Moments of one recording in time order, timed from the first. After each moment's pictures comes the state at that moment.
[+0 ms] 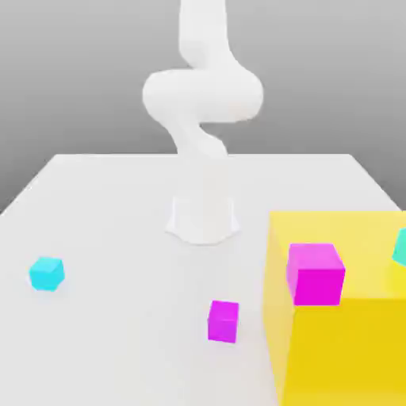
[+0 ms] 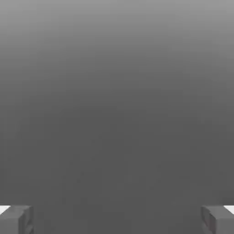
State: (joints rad) arm -0.07 -0.73 -0.01 -2.34 -0.02 2.35 0.88
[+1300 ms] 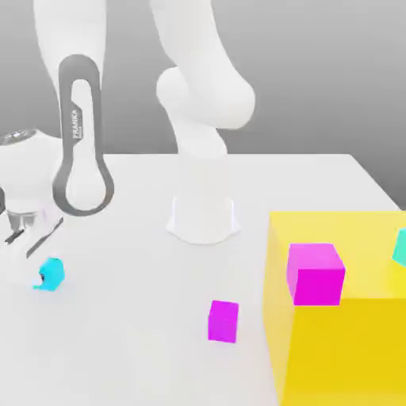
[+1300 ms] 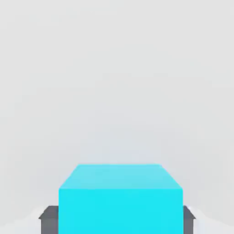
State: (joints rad) arm -0.85 0.30 -0.09 -2.73 0.23 3.03 1.38
